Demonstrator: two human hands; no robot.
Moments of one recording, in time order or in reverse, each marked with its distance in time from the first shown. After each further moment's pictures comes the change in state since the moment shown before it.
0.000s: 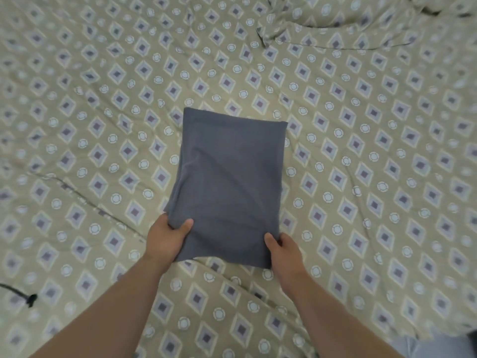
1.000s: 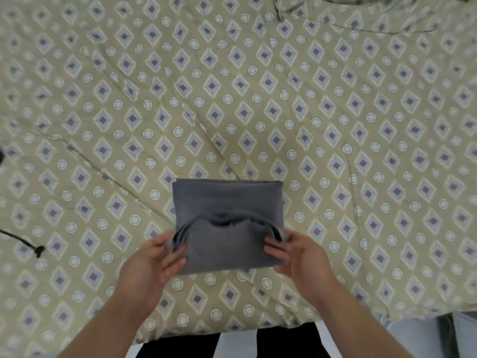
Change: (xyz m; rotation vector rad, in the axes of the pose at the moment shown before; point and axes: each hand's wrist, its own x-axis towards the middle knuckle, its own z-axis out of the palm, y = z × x) left_hand -0.124 -0.023 -0.034 -0.909 -0.136 -0.441; right_hand -0.064 -0.018 -0.065 0.335 -0.227 0.244
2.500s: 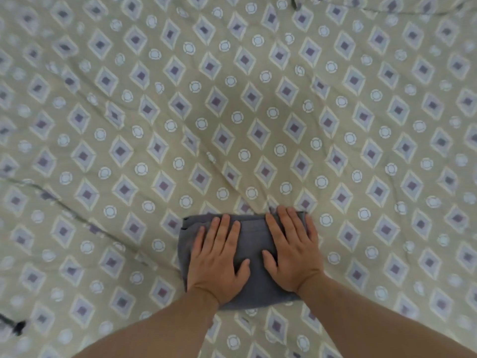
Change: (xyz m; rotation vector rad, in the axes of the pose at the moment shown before) left_hand 0.138 -0.024 0.077 1.829 -0.126 1.112; right_hand 0.151 0.002 0.045 -1.558 0.368 -1.190
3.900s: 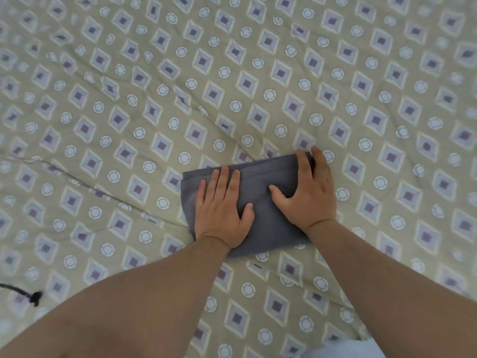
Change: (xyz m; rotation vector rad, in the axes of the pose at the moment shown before) left_hand -0.001 0.002 0.005 0.039 0.114 -0.010; right_hand -0.011 -0.007 0.009 0.220 0.230 0.460
